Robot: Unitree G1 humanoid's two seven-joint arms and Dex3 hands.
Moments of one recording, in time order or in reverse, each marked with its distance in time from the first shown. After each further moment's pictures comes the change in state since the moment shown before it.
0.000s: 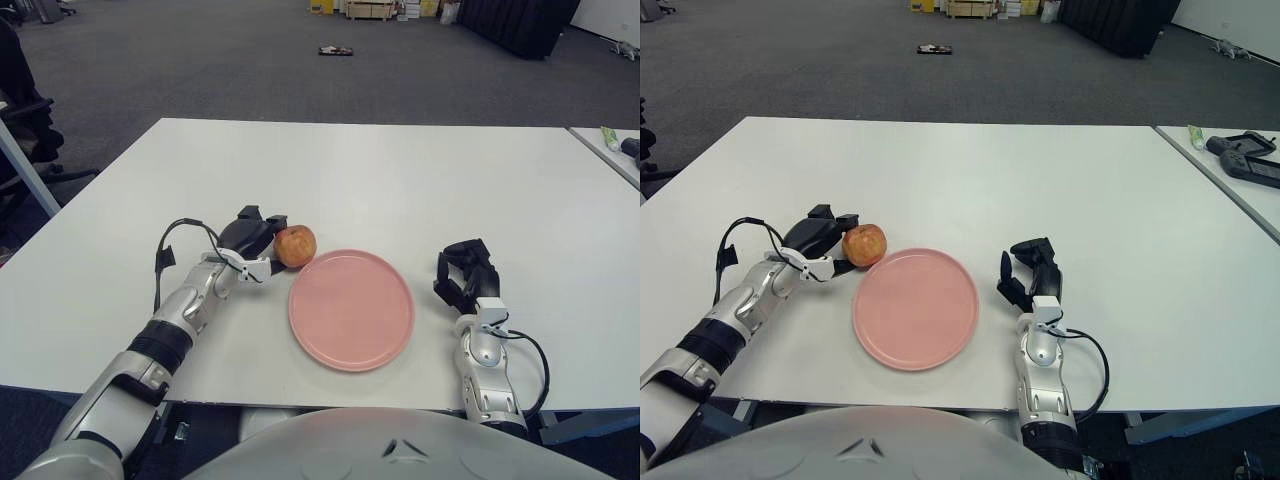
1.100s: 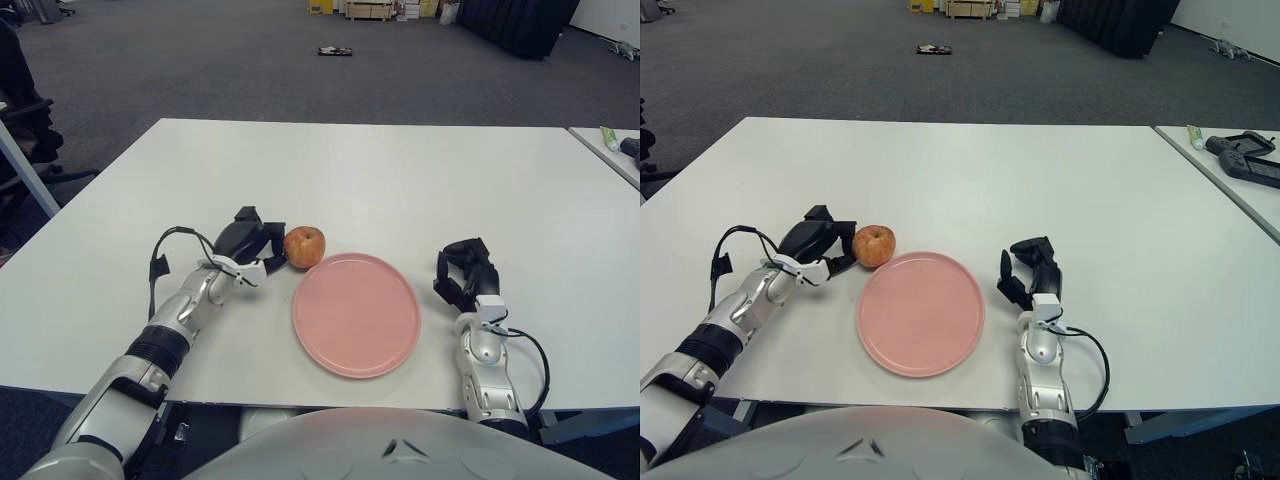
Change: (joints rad) left arm 0.013 -0.010 0.045 0.072 -0.086 -0.095 0.073; right arm -0.014 -0.011 0.001 0.003 -0.002 0.024 0.000
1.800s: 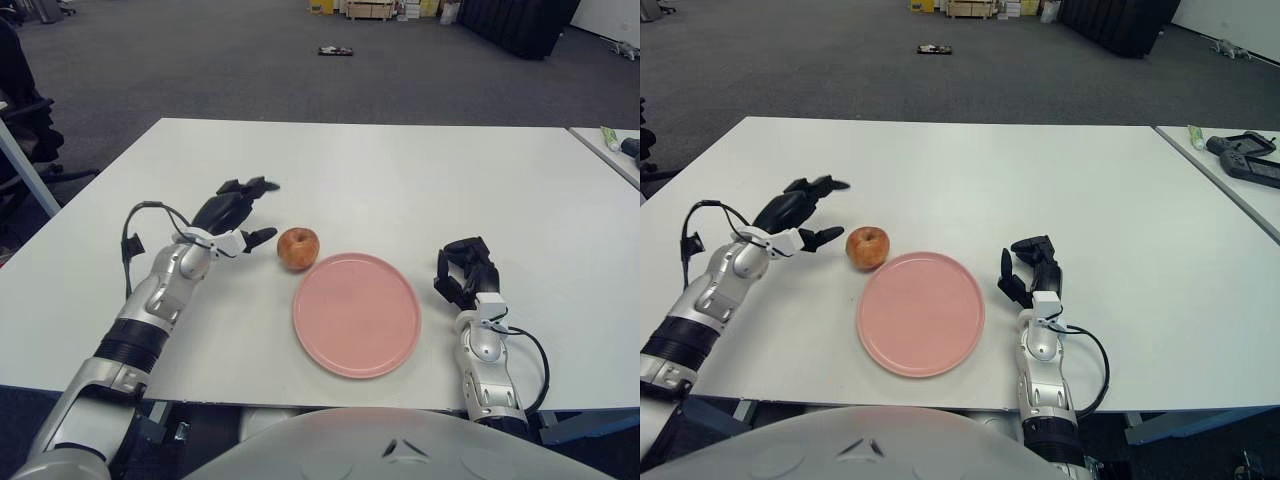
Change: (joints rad) left arm 0.012 0.081 0.166 -0.256 -0.155 -0.009 -0.206; right arm -0.009 0.000 0.000 0.001 0.000 0.015 -0.008
